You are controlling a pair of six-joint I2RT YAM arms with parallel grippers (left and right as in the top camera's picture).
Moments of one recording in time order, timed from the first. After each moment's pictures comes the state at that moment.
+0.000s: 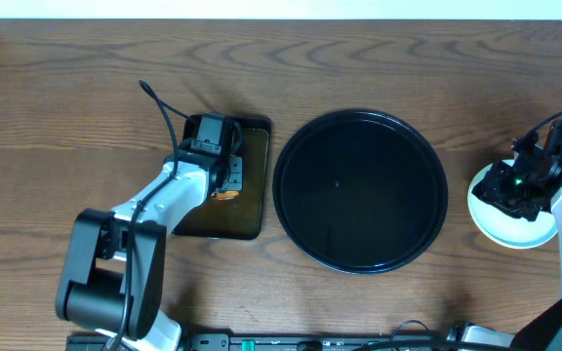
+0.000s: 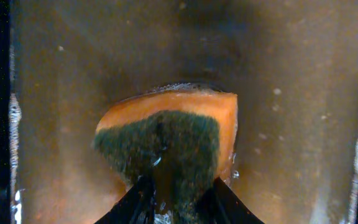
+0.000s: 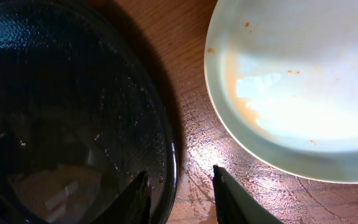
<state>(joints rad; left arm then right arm) -0.25 1.75 0.93 -0.39 -0.07 -0.22 -0.37 1.46 1.07 -0.98 -0.25 0.12</state>
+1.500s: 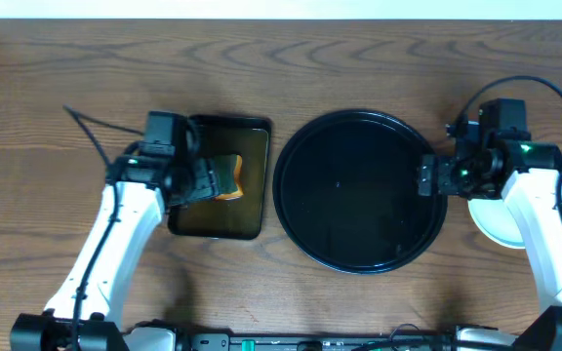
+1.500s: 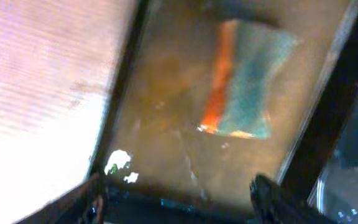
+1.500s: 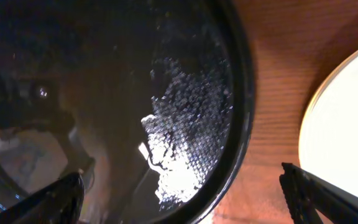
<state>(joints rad) -0.09 1.41 0.99 -0.86 0.04 -0.36 -0.04 1.46 1.10 -0.96 -0.16 0.03</state>
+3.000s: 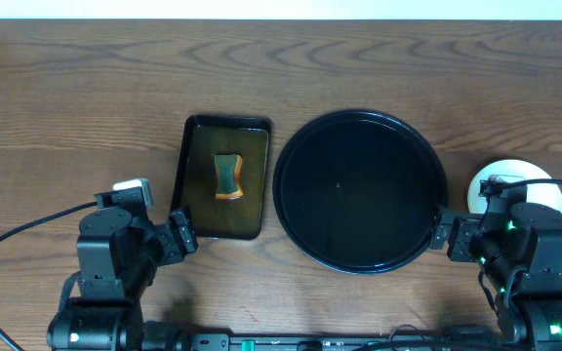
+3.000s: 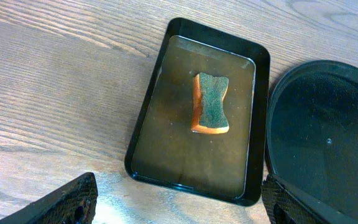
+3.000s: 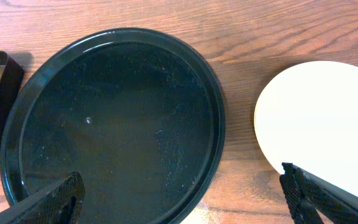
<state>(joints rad) -0.04 0.60 0.77 -0.92 0.04 -0.27 0.04 0.64 0.78 -0.89 -0.03 0.15</state>
